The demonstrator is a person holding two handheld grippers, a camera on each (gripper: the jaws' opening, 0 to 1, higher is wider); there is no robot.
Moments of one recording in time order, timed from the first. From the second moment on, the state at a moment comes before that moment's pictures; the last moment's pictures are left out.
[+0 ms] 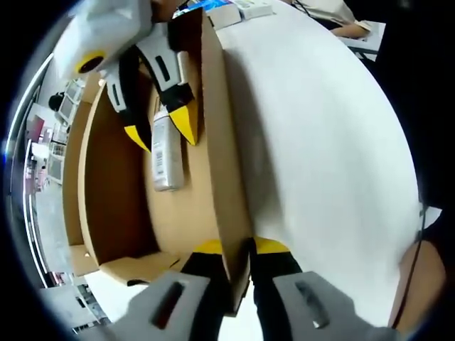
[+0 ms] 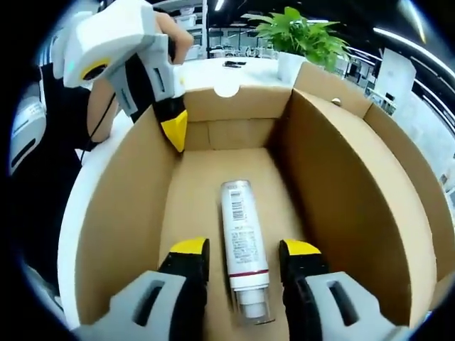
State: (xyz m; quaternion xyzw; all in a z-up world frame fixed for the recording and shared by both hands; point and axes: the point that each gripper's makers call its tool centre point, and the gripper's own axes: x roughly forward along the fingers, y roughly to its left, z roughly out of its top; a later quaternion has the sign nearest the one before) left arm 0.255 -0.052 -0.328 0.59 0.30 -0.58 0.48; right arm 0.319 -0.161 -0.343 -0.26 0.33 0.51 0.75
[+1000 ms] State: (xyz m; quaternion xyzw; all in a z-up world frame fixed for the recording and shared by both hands) left arm 0.255 -0.052 -0.327 0.59 0.30 -0.57 0.48; right arm 0.321 -0.163 -0.341 -0.25 0.32 0.47 0.78
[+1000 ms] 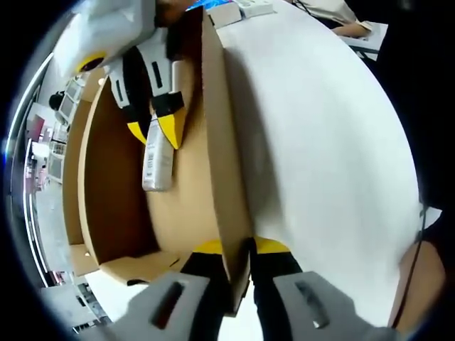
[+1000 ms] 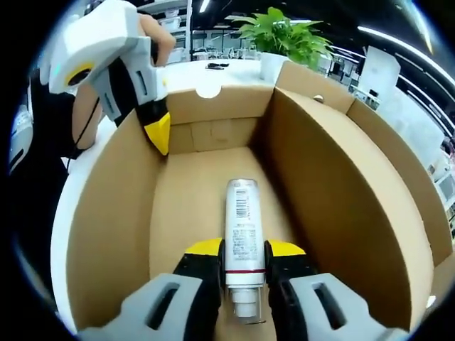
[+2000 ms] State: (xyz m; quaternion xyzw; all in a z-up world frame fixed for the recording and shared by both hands) left arm 0.262 -0.049 -0.328 0.60 0.31 -0.57 0.48; right arm 0.335 -0.169 -0.332 -0.32 0.26 0.43 0.80
